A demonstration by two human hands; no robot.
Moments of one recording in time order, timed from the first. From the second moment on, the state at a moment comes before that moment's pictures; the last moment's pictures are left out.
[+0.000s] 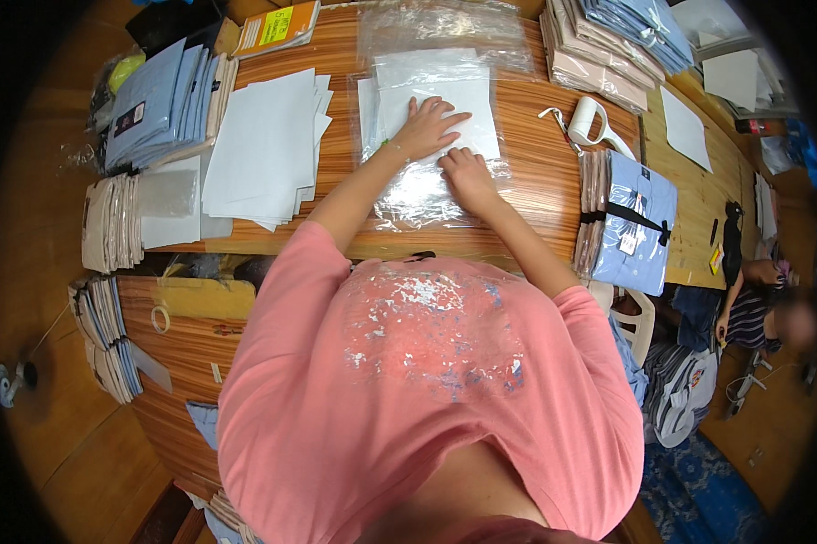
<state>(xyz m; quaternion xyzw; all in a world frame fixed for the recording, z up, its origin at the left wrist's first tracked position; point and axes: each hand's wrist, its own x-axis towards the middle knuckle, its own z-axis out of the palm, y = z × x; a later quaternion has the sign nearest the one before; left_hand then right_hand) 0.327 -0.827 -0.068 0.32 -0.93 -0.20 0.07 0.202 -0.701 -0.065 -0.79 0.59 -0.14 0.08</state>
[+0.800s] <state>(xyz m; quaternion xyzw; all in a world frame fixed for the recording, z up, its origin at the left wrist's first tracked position) 0.319 -0.867 -0.097 0.24 -0.96 -0.11 0.12 0.191 -0.729 -0.042 -0.85 0.48 -0.19 0.10</state>
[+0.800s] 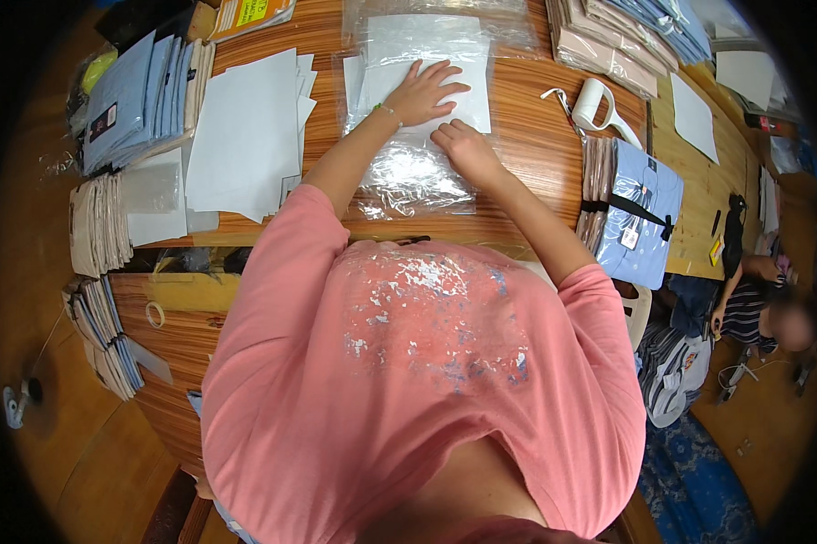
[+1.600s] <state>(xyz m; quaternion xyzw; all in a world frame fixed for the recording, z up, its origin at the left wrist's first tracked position) 0.324 -0.880 -0.066 0.16 -0.96 -0.12 0.20 0.189 -0.623 -0.012 -0.80 0.54 -0.20 0.18</state>
